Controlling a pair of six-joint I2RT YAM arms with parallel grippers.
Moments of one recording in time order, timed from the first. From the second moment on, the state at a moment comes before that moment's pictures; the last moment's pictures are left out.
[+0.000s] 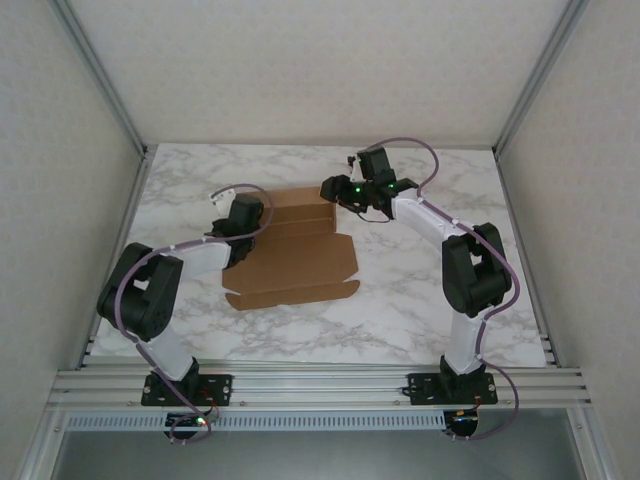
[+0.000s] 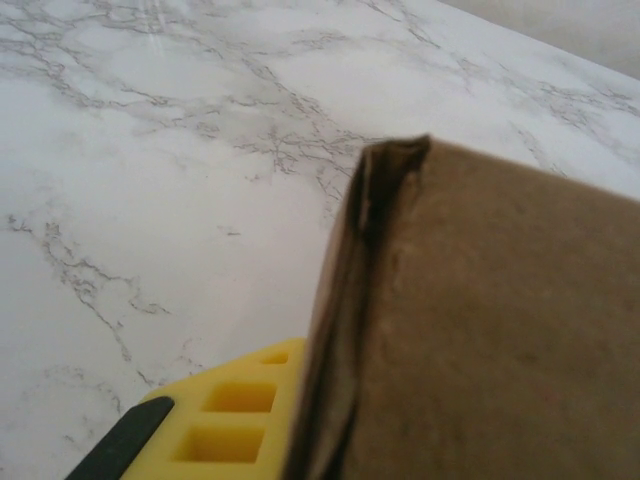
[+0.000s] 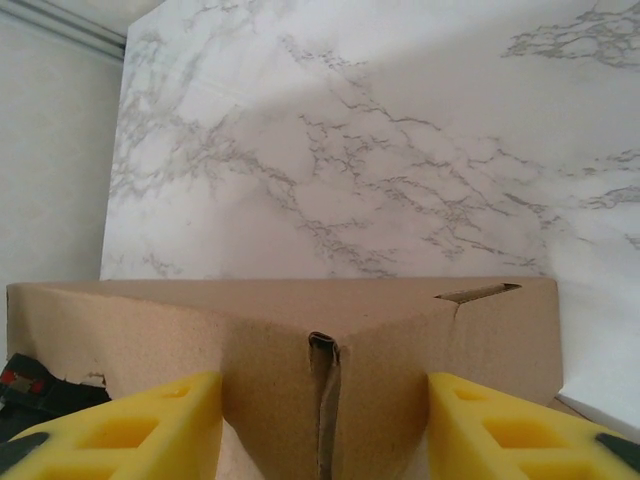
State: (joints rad) left arm -0.36 1.71 0.87 0.16 -0.62 -0.59; right arm 0.48 1.90 1.47 -0.31 -0.40 0.67
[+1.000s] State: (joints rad) left arm -0.39 1.62 0.75 0.31 -0.32 -0.27; right arm 0.49 1.64 1.43 -0.60 -0.14 0.53
